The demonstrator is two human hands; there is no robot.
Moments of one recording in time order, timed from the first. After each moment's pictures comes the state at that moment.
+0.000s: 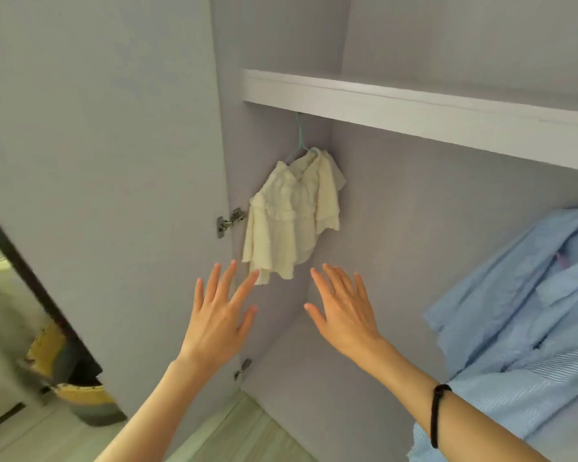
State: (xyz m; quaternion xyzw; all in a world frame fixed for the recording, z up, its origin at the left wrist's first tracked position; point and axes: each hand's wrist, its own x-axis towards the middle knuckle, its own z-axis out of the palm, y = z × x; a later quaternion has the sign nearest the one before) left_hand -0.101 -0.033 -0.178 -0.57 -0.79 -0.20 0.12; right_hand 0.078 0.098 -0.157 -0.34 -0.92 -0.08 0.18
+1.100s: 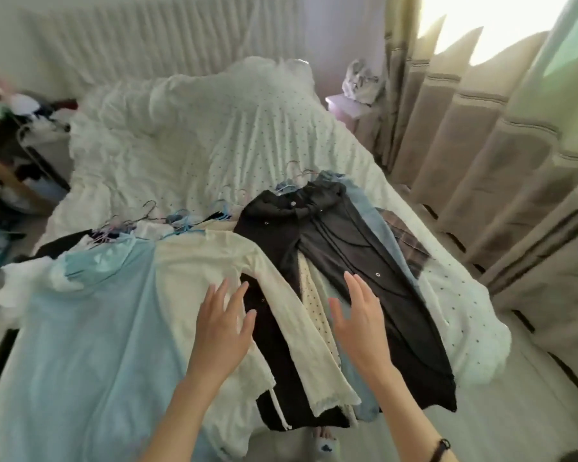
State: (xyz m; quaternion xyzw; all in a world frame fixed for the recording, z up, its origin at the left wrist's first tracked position) left_hand 0.186 -0.684 -0.249 0.56 -0.78 -0.20 0.18; right_hand -0.017 -0.618 -0.242 0.48 -0.80 0.32 -0.18
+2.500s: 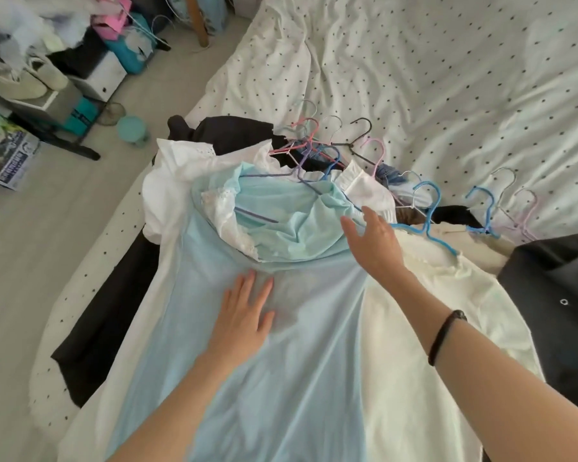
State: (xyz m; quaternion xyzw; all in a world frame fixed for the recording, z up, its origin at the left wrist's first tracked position) left_hand 0.566 -0.945 -0.498 0.71 -0.65 -0.27 0.03; right_hand 0.377 -1.113 -0.429 0.64 -0.69 0.03 -0.33
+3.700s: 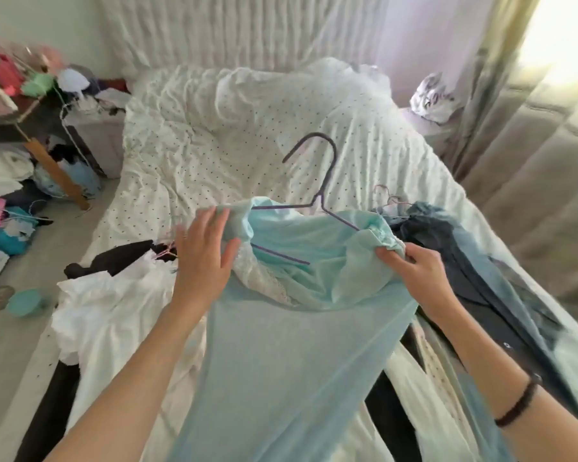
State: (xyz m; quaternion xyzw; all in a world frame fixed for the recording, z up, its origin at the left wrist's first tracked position) left_hand 0.428 -1.005 -0.236 0.54 -0.79 -0.05 0.27; right_hand 0.127 -0.909 -0.206 0.45 -0.73 0.43 -0.27
